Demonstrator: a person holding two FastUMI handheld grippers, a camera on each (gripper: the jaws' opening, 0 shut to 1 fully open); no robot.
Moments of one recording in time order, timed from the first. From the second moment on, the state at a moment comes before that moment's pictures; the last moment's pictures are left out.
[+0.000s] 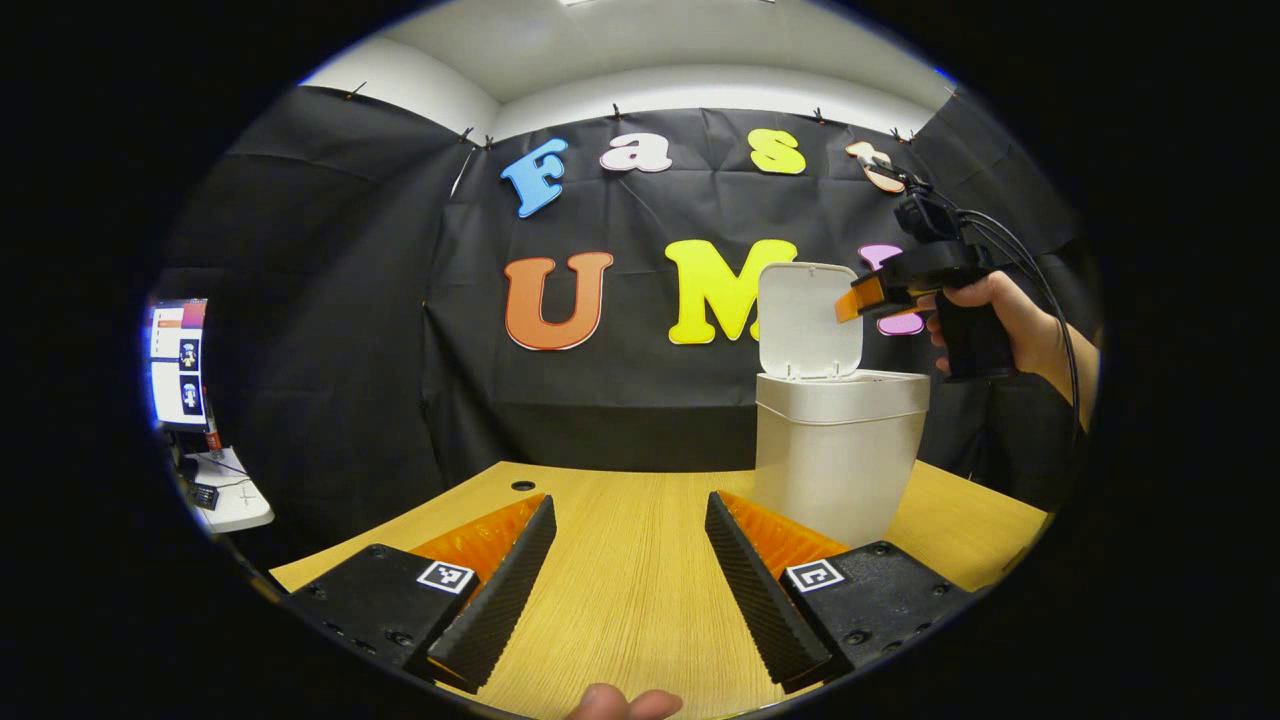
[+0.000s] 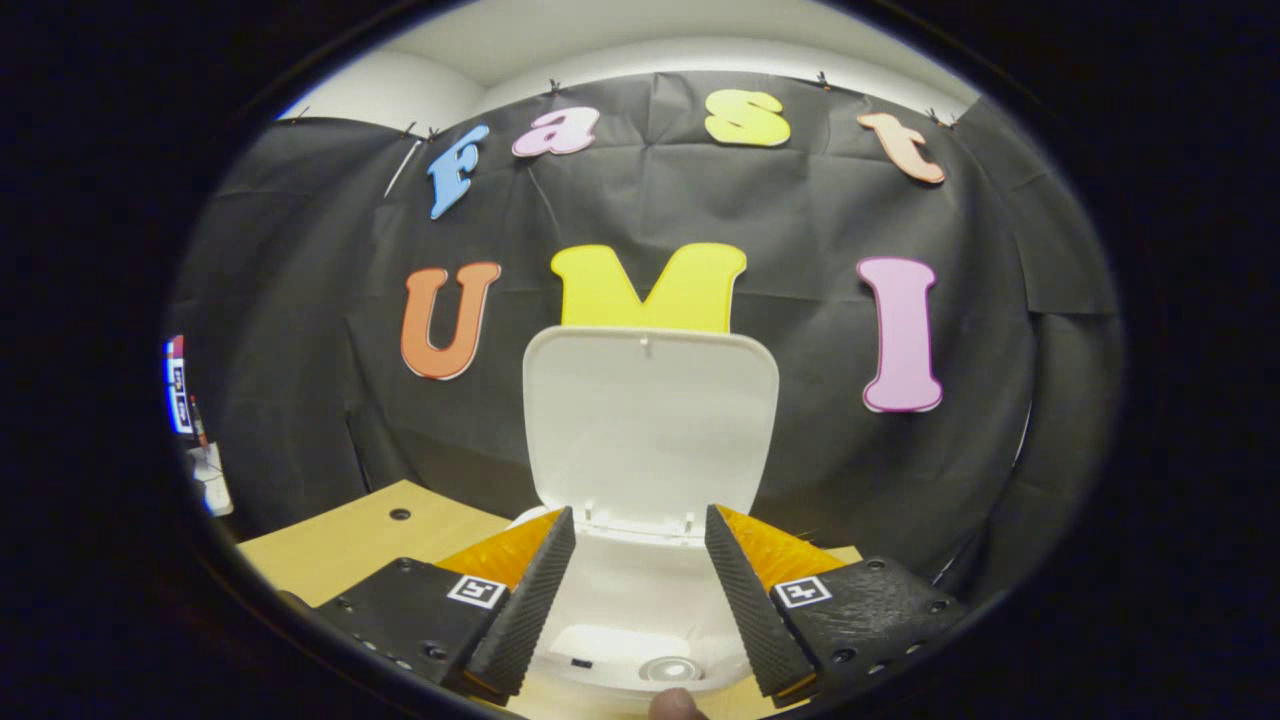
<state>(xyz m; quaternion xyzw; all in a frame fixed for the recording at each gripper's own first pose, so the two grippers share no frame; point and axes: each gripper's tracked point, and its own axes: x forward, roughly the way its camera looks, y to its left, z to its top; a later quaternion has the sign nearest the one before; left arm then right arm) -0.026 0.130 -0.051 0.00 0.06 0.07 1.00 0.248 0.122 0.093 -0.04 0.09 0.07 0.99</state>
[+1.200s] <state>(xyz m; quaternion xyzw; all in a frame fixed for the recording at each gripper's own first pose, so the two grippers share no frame) -0.028 0.113 -0.011 -0.04 0.04 0.04 1.00 0.364 0.134 0.204 0.00 0.02 0.04 1.00</state>
